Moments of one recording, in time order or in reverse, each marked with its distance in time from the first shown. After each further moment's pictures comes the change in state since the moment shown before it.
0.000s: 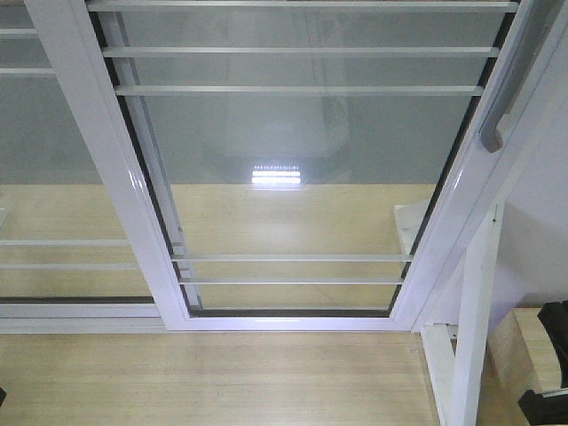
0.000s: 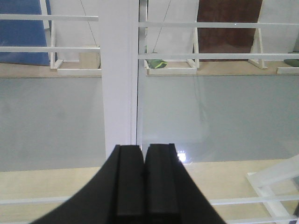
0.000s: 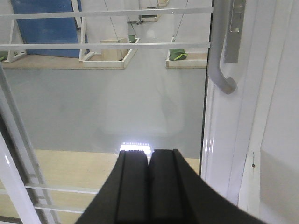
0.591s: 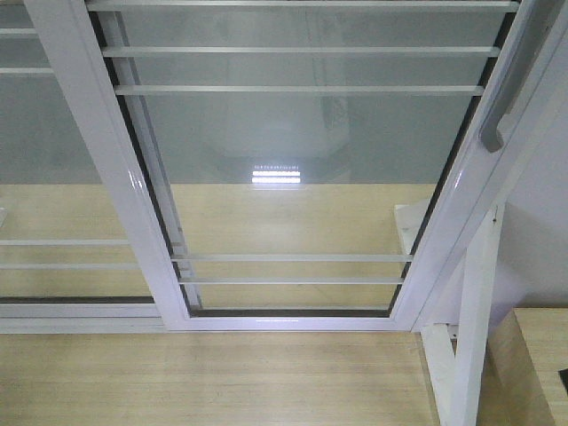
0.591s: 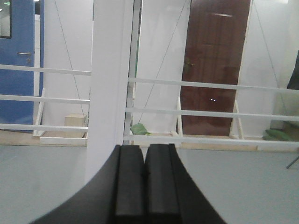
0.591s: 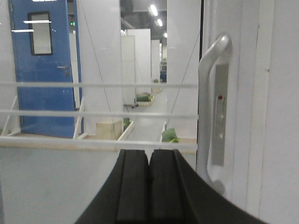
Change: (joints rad) left arm 0.000 0.001 -0.034 0.043 -0.280 -0.117; right arm 0.000 0.000 -0.056 0.002 -0.313 -0.062
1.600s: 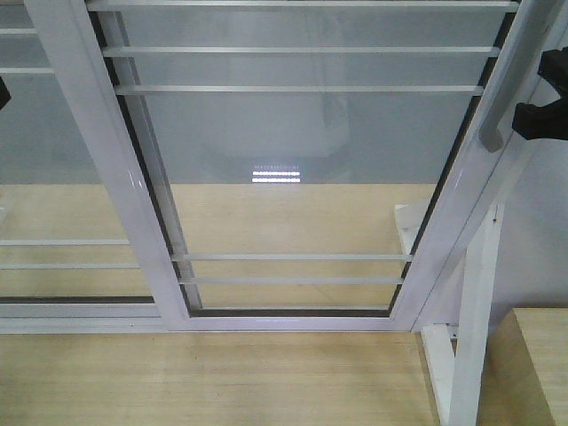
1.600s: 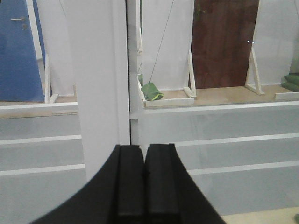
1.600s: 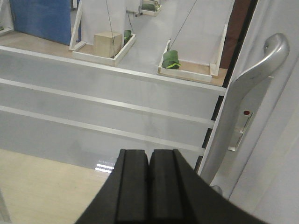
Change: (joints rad) left arm 0.000 0.955 -0.705 0.004 -0.026 0.112; right arm 0.000 0.960 -0.758 0.001 0.222 -0.120
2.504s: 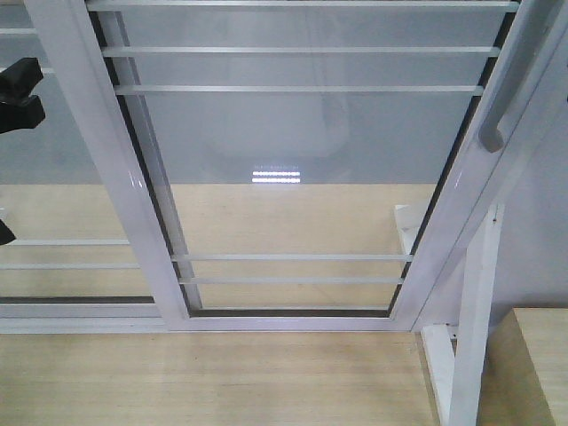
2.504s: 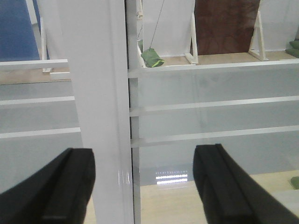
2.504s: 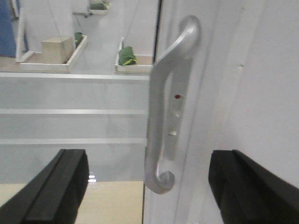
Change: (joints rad) left arm 0.000 0.115 -0.001 0.000 0.029 0.000; right arm -0.228 0.037 0.000 0.054 -0.024 0.049
